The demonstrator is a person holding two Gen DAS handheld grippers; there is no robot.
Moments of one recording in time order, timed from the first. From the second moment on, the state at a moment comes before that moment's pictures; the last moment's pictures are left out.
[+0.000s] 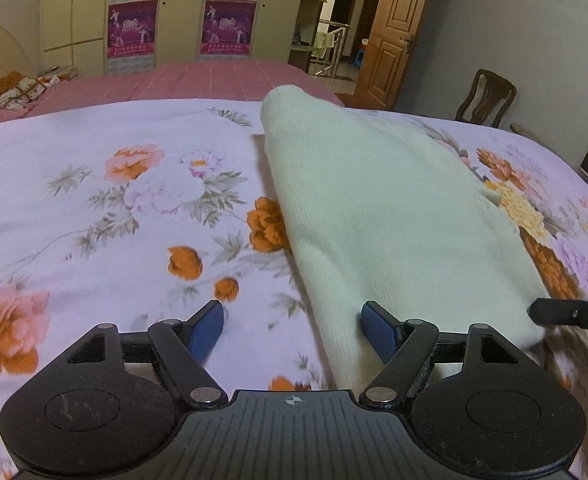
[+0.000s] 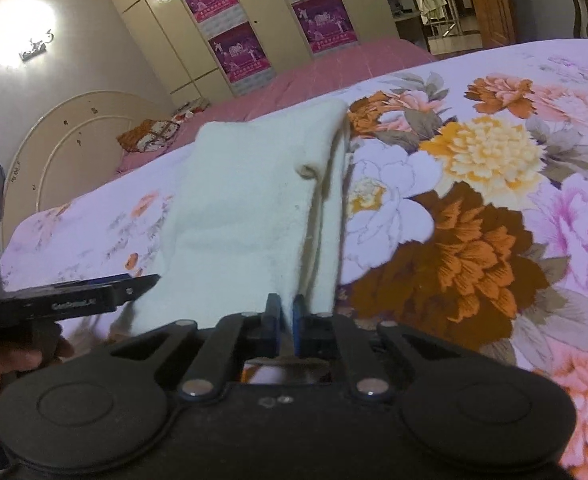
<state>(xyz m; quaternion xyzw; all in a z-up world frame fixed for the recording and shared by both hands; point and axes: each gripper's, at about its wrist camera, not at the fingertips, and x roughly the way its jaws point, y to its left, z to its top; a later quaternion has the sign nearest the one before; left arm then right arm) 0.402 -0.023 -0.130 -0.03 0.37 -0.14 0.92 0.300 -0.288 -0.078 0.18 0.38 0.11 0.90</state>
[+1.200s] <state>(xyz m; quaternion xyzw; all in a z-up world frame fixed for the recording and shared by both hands) 0.466 -0.043 -0.118 -0.05 0.36 -0.11 0.92 0.391 -0.308 -0.095 0.22 0.36 0.08 0.90</state>
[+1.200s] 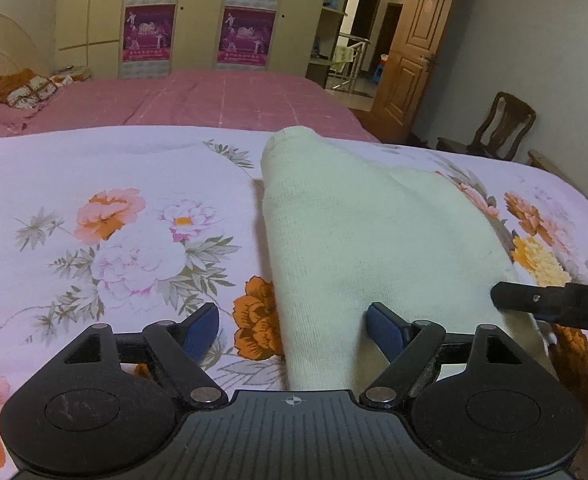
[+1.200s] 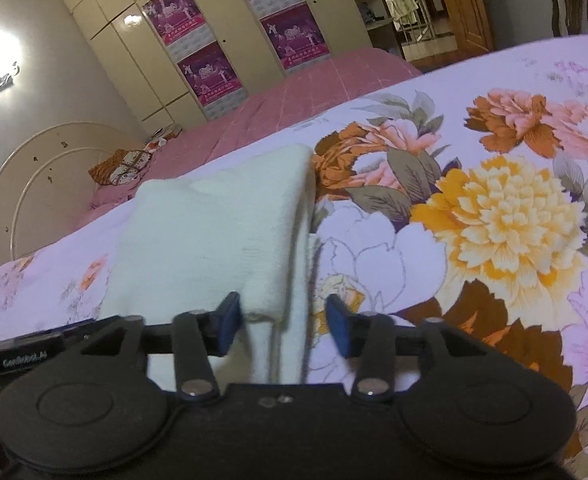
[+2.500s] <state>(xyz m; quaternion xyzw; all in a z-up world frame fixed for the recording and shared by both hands) 0.518 -0.037 -0.121 -0.18 0.43 -0.19 0.86 0.414 -0.316 -0.105 0.29 0.36 0.17 0.87</state>
